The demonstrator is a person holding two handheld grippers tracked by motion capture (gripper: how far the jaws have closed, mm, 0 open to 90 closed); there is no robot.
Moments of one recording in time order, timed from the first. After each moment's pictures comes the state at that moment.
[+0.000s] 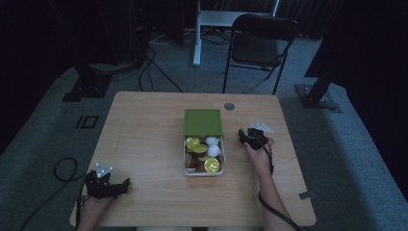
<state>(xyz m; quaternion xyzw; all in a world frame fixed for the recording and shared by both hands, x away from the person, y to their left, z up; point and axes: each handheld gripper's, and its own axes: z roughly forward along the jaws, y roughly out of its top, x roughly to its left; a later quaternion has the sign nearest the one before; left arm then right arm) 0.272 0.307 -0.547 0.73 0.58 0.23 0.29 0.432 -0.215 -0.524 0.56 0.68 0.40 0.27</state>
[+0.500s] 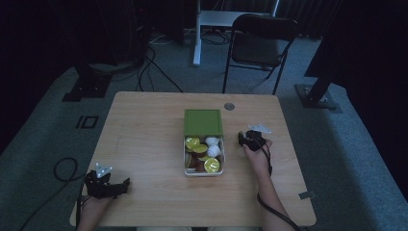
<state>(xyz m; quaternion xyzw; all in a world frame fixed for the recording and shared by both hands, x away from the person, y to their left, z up) 0.272 0.307 -0.547 0.73 0.58 0.23 0.29 0.436 -0.214 -0.539 0.57 0.69 0.37 0.27</state>
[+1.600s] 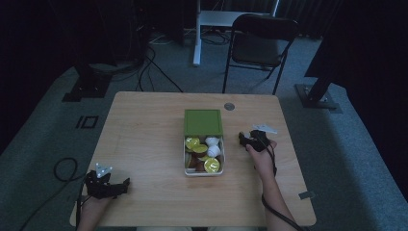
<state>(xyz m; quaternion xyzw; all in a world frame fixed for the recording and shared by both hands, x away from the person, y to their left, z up) 0.272 0.307 -0.547 0.73 0.58 0.23 0.29 0.427 -0.224 -0.527 0.57 0.67 0.39 0.25</state>
